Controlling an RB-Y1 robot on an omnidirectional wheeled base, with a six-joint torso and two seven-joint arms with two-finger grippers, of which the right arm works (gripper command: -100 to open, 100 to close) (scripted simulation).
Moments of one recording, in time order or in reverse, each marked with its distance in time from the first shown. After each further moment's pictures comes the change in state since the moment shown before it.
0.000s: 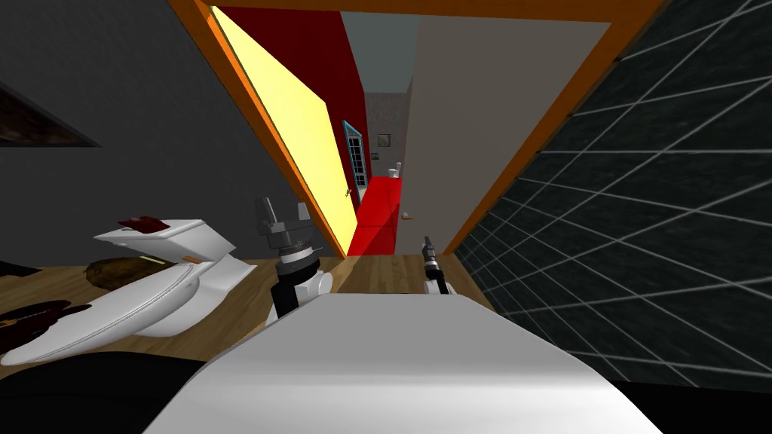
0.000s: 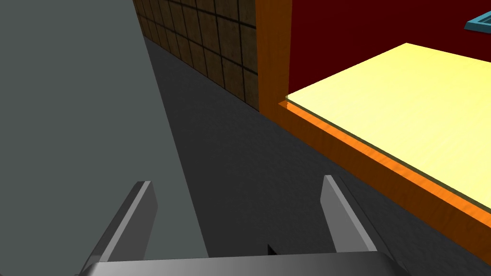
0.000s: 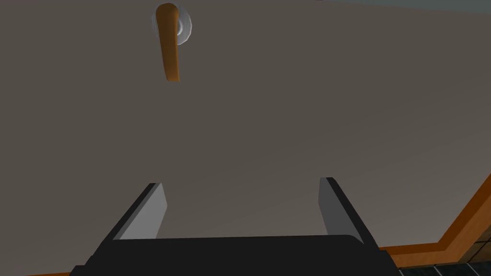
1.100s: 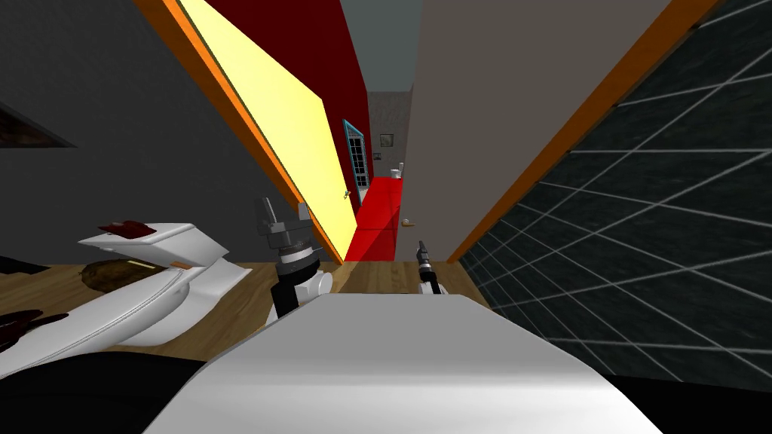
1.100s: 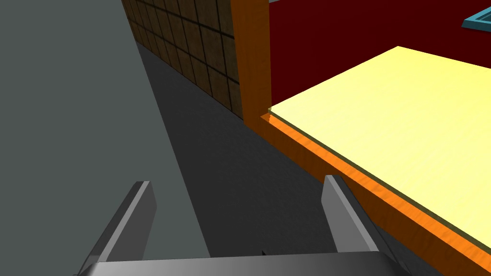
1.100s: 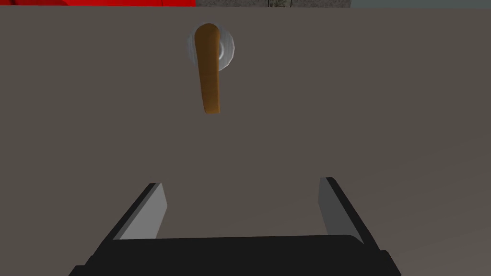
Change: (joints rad) arm -0.081 0.041 0.007 0.222 0.001 -0.058 -0.010
